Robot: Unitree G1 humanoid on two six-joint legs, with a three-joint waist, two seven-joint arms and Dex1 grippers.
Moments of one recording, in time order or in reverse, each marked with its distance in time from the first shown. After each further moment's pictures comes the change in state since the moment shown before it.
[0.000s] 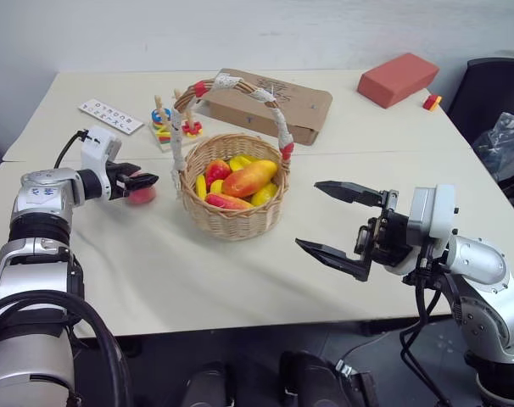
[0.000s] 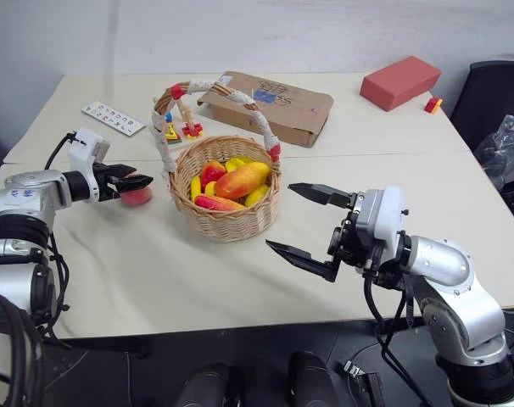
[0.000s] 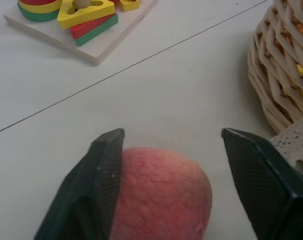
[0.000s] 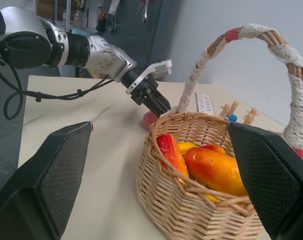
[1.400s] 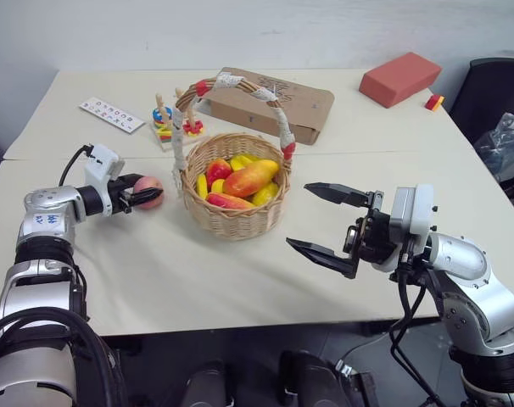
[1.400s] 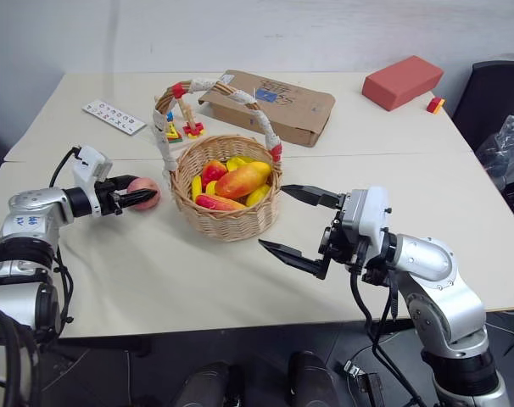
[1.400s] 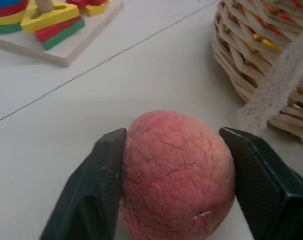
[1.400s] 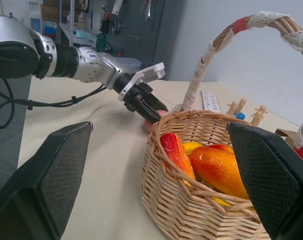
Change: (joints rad) left arm 0.158 0.009 0.074 -0.062 0.009 -0.223 -0.135; right arm -0.060 0.062 0.048 0.044 -0.055 0.016 0.014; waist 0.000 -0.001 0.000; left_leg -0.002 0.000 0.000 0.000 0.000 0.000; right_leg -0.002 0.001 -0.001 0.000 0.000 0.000
